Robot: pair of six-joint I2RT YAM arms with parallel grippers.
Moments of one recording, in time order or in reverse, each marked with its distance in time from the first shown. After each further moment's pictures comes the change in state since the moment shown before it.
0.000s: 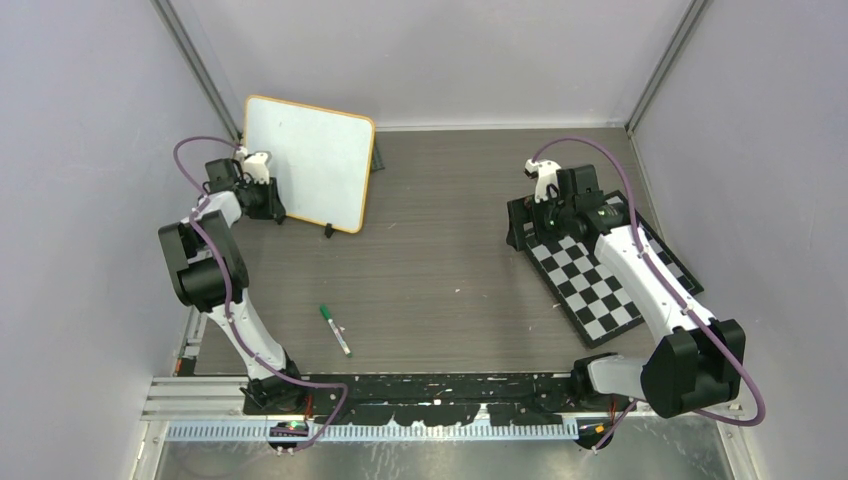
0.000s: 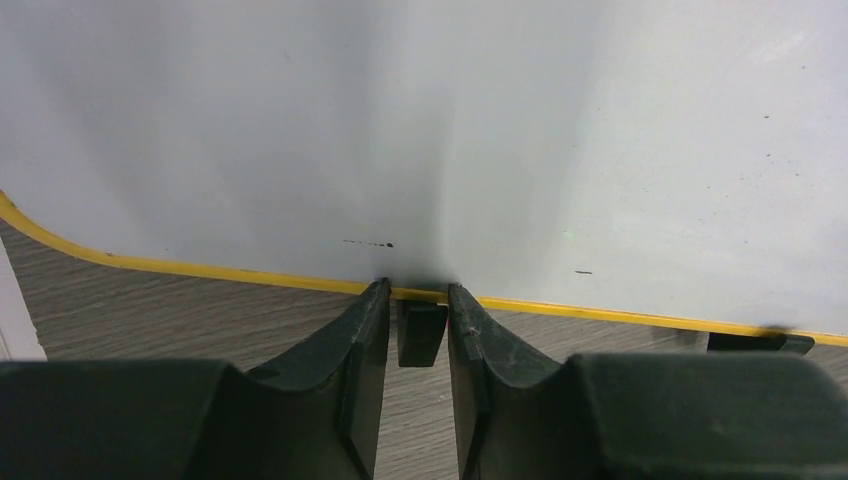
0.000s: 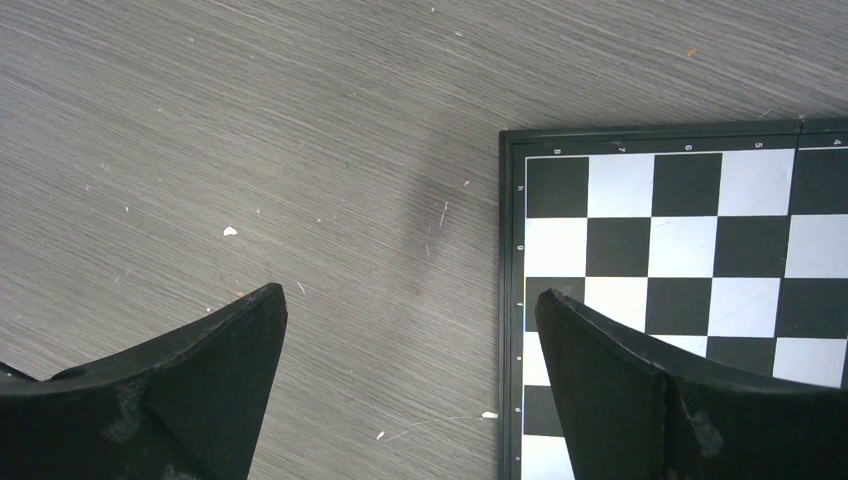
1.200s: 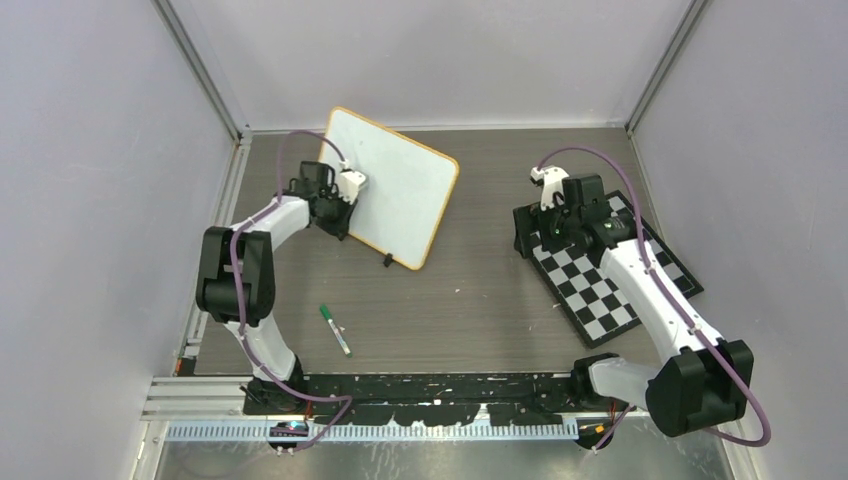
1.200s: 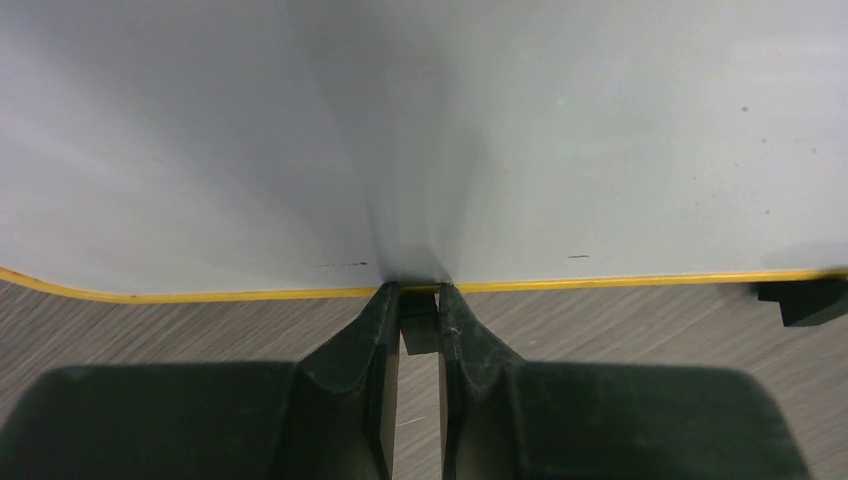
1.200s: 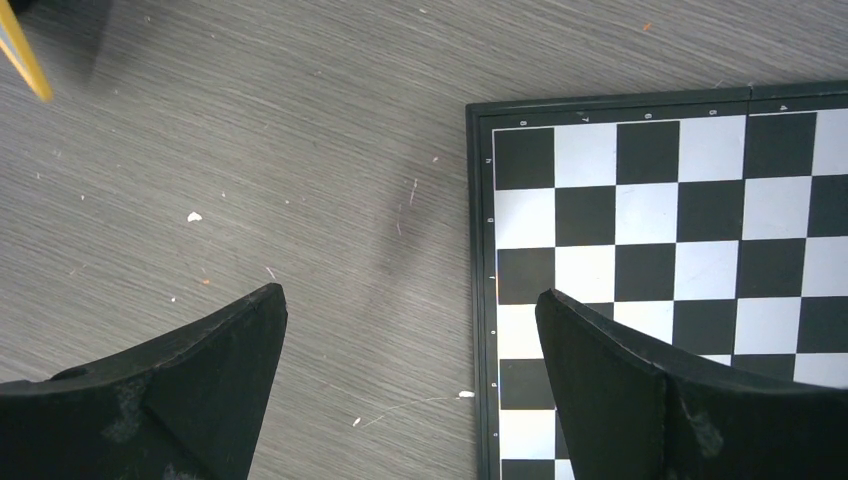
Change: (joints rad) left arm -0.453 -0.155 -0.138 -0.118 -0.216 0.125; right arm -0.008 -0.079 -0.063 0.000 0.060 -0.029
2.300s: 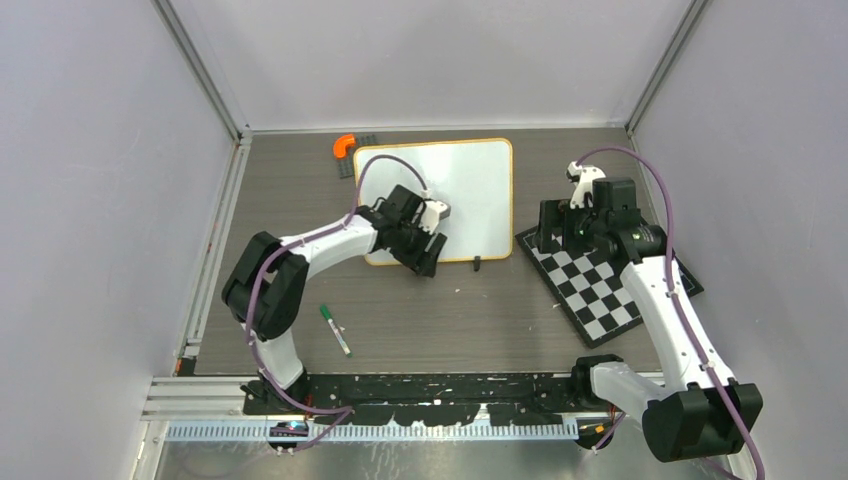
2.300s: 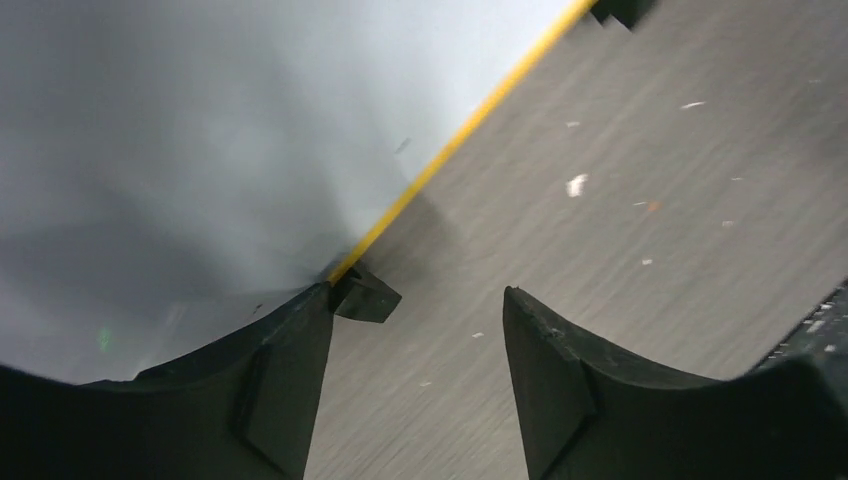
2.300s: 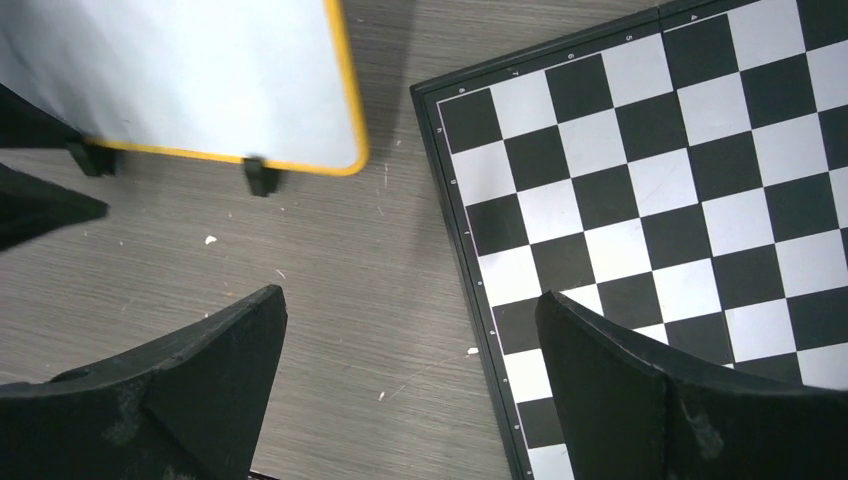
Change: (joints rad) left arm -0.512 -0.003 0.035 -0.077 0.021 -0.453; right arm -0.125 -0.135 0.011 -0.094 0.003 0.128
